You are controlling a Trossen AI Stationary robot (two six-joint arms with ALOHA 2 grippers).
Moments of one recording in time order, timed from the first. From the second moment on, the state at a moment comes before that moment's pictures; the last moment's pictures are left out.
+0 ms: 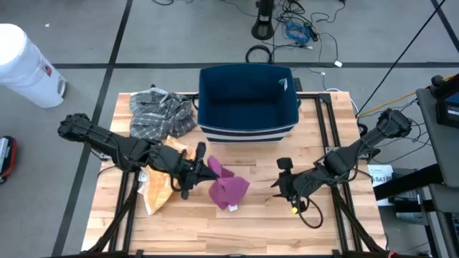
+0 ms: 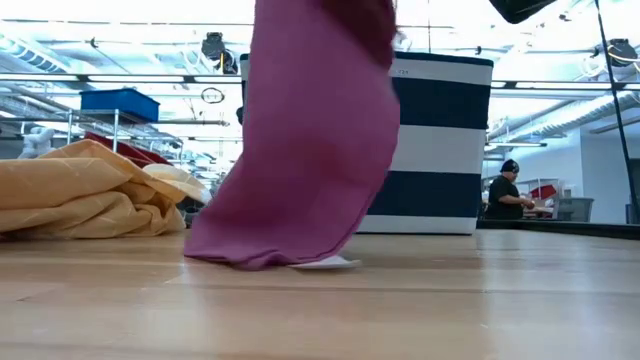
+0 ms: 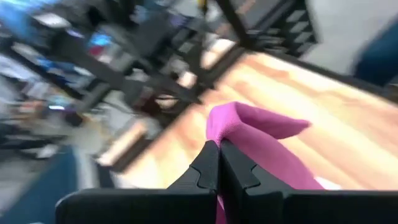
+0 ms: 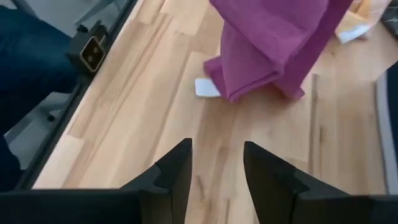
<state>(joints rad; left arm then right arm) -0.34 1.24 1.10 -0.22 -0.10 0.62 0.56 1.24 1.02 -0.59 0.23 0.22</state>
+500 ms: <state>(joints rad) -0.40 1.08 1.10 -0.20 -0.09 0.65 0.57 1.33 0.98 -0.52 0.41 0.30</state>
